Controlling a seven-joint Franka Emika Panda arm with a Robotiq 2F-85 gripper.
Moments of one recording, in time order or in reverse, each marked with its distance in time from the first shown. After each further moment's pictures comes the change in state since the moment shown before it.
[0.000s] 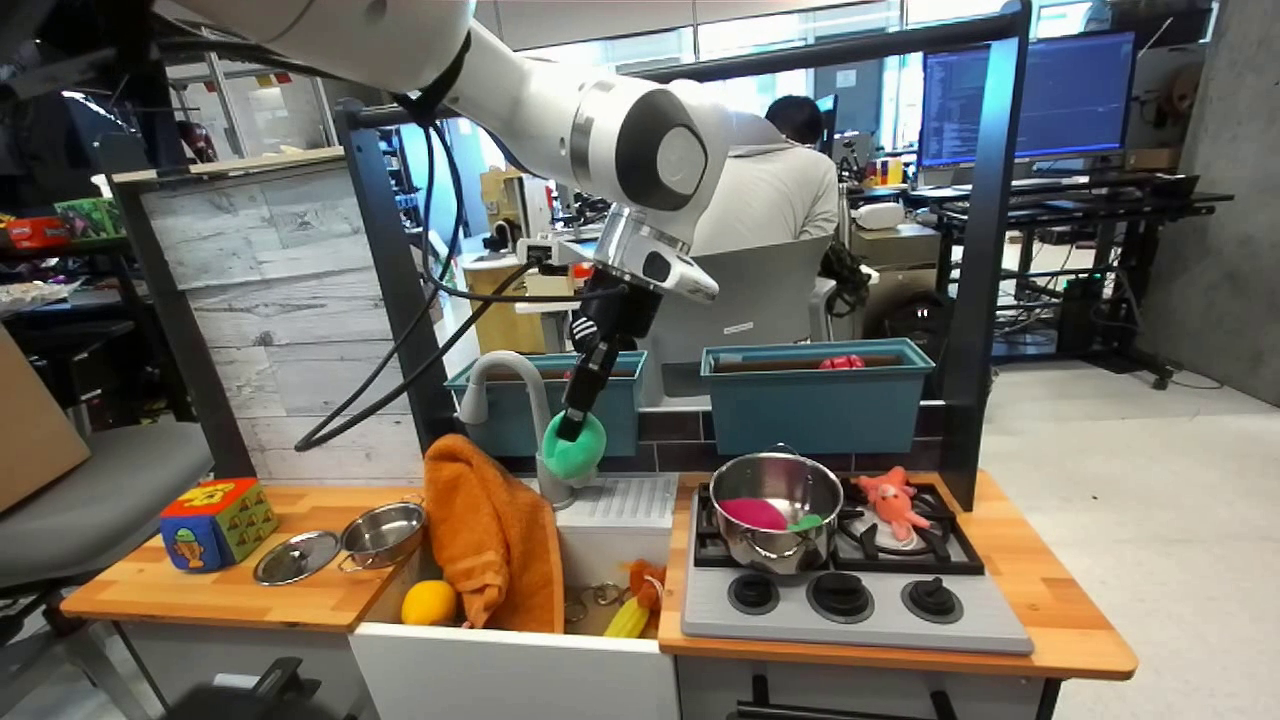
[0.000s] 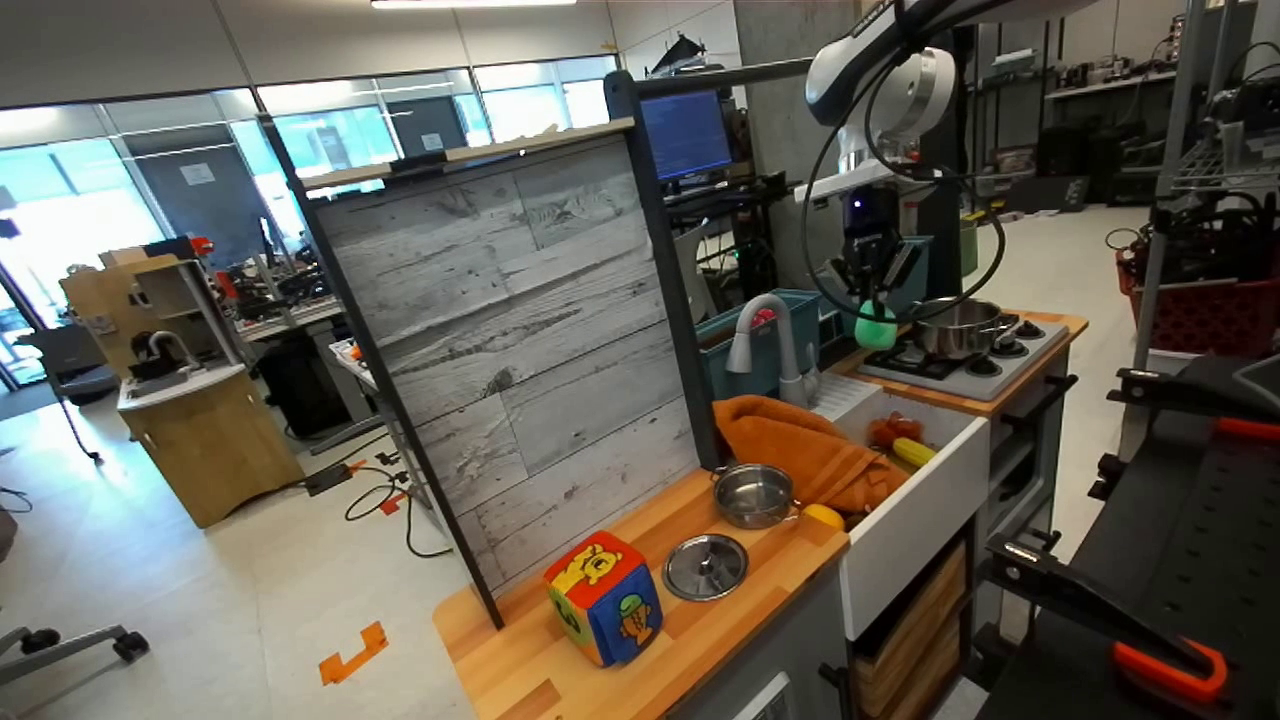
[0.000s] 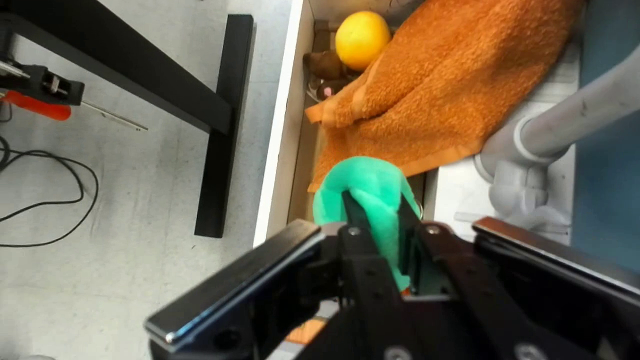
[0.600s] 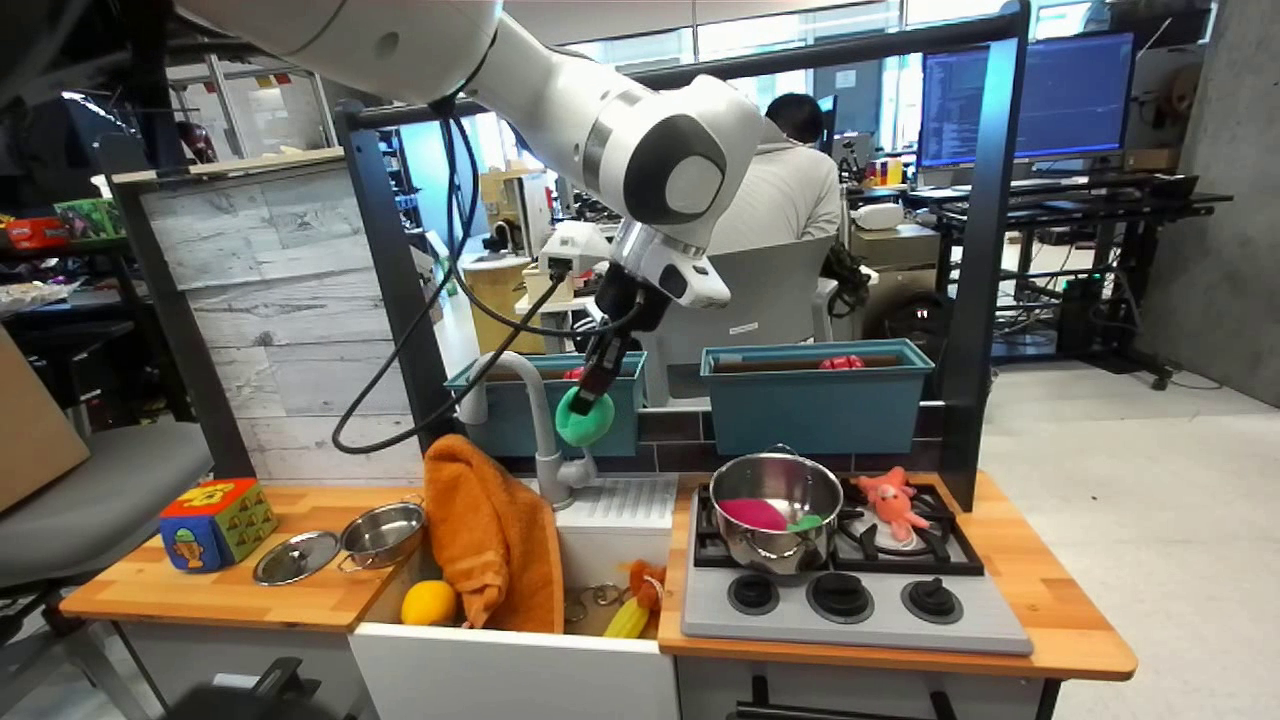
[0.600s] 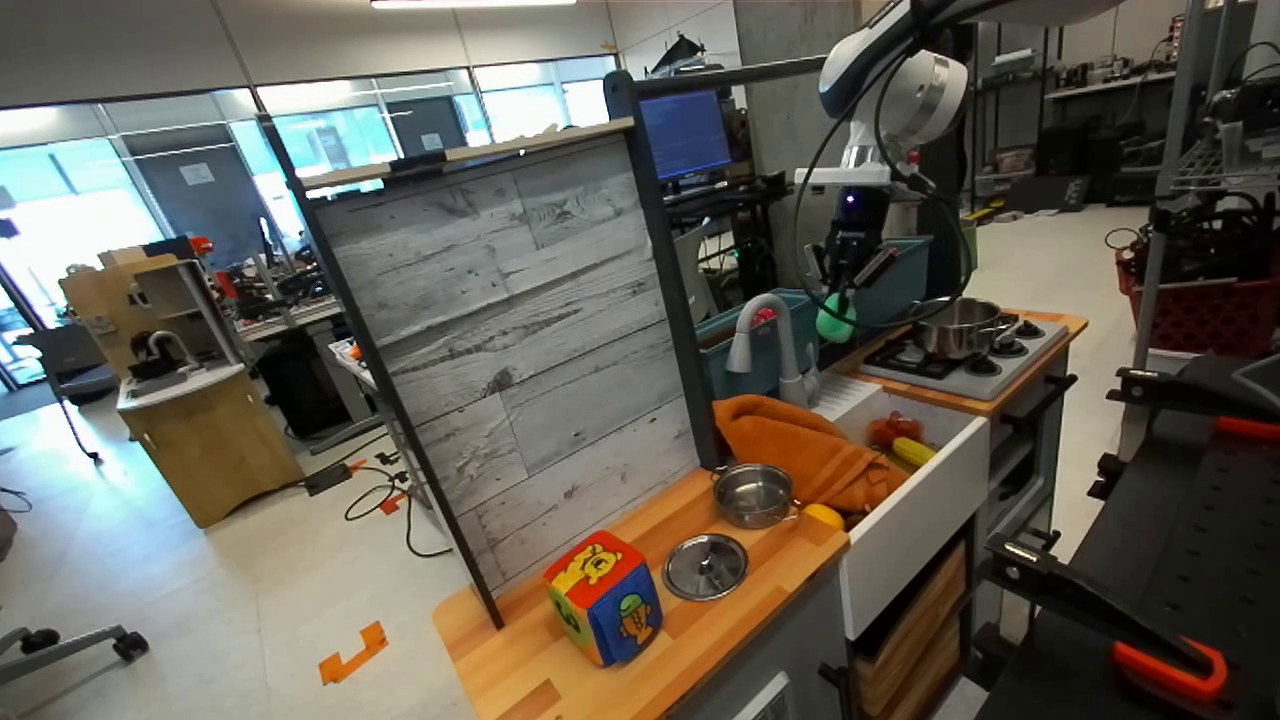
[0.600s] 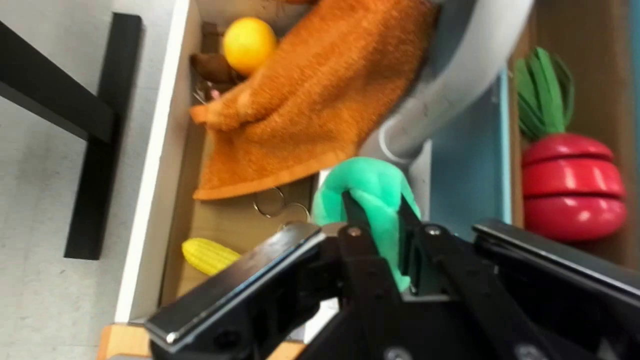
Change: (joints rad) arm -0.045 0.016 0.073 -0.008 0.112 0.177 -0.127
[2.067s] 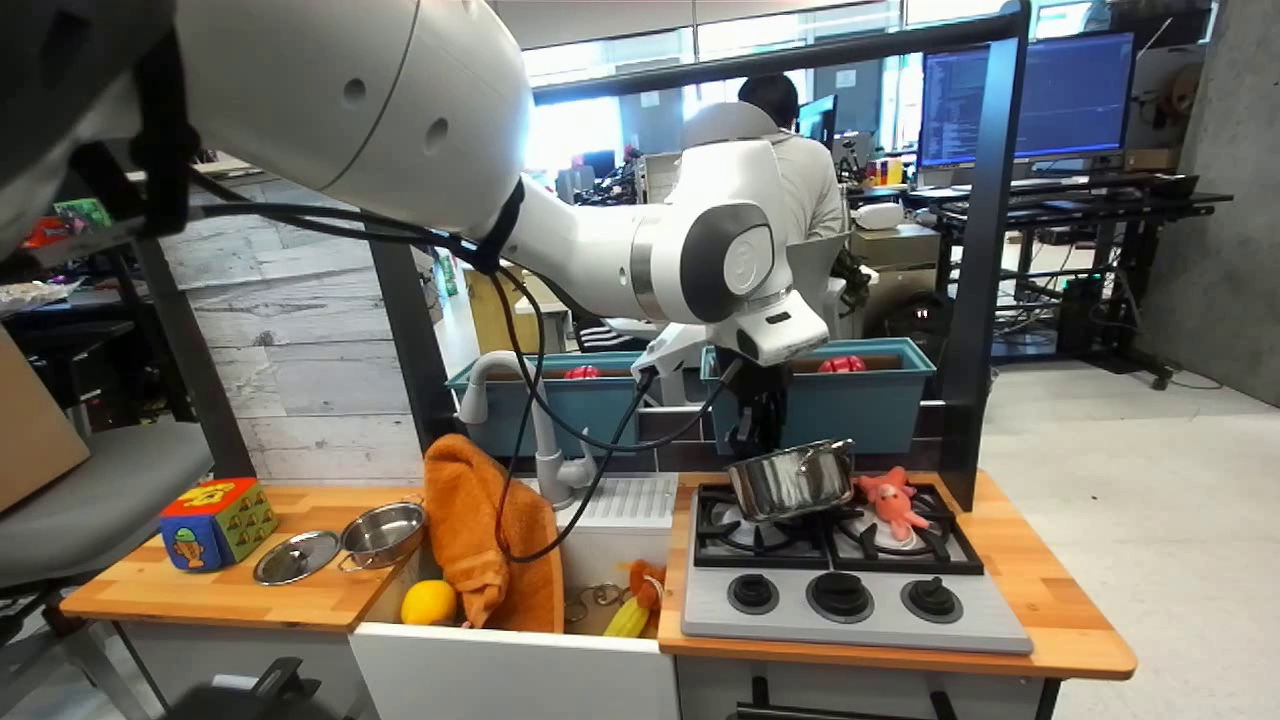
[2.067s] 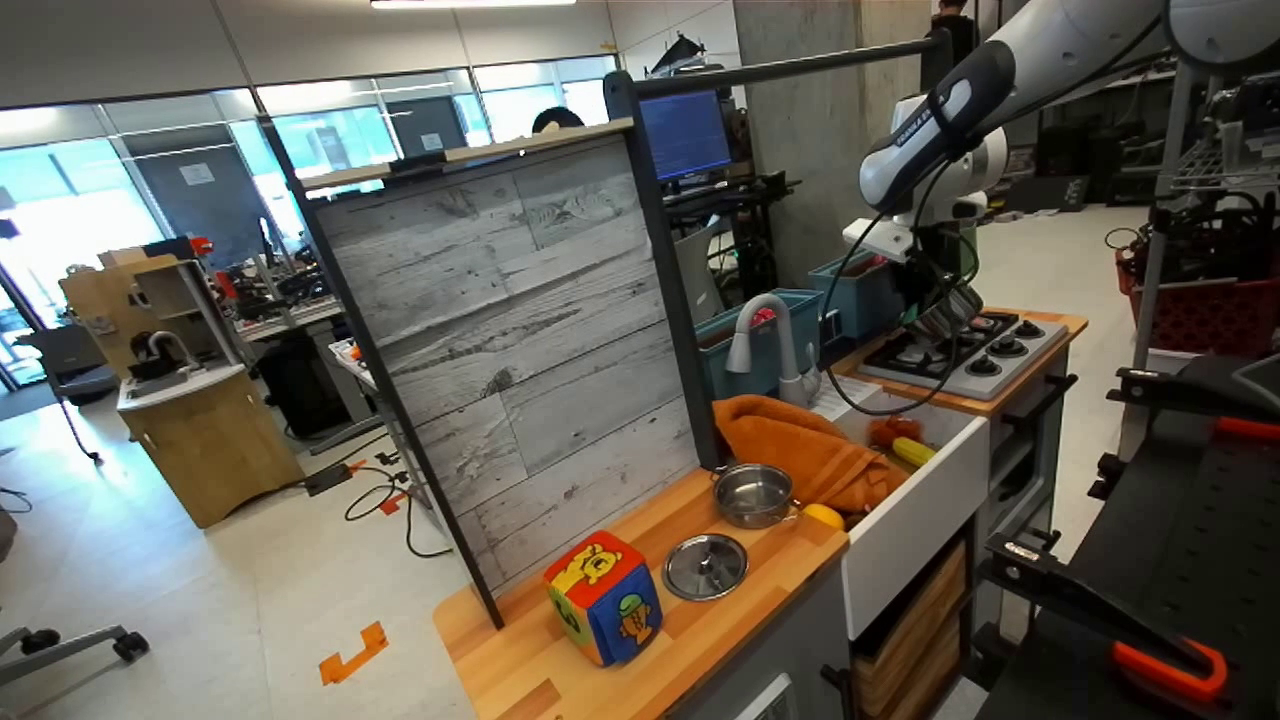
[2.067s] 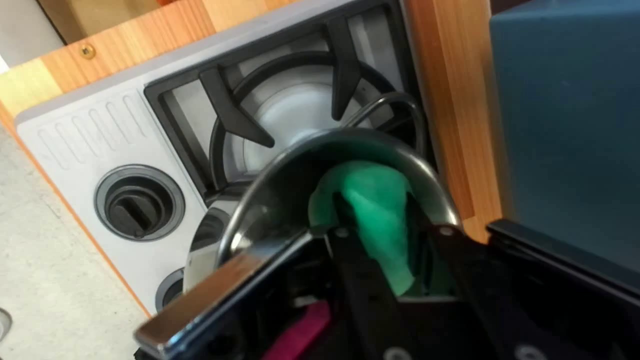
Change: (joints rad) arm 0.047 0.114 -0.337 -0.010 -0.165 0.523 0.483
